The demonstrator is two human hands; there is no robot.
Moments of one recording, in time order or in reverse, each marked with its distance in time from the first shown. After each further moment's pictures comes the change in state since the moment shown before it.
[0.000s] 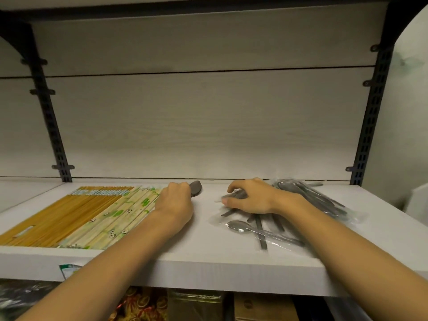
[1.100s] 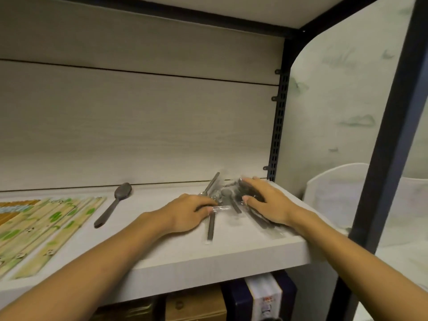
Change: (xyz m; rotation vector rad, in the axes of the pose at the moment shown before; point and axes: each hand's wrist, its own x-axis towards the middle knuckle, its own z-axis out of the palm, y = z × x) left_hand 0.004 0.112 0.031 -0.457 -0.298 0.792; right_hand -0.131 0.115 -0.044 -0.054 0.289 0.258
